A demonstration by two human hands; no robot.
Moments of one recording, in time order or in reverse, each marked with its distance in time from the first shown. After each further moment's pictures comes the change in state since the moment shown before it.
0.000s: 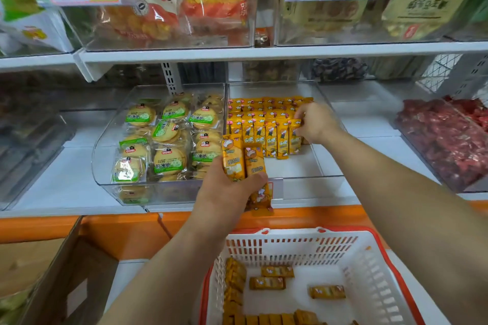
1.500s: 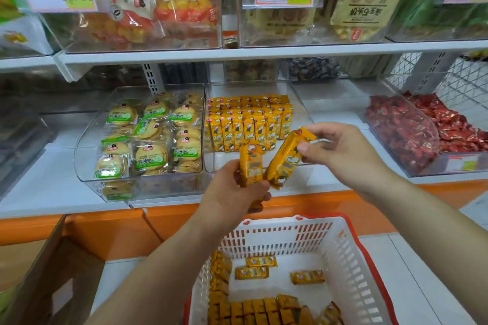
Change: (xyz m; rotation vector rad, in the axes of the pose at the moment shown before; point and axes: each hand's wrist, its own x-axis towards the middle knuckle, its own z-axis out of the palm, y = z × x) left_hand -0.025 -0.005 0.035 0.121 -0.164 0.013; right_hand -0.177 0.009 -0.074 0.877 -0.019 -0.063
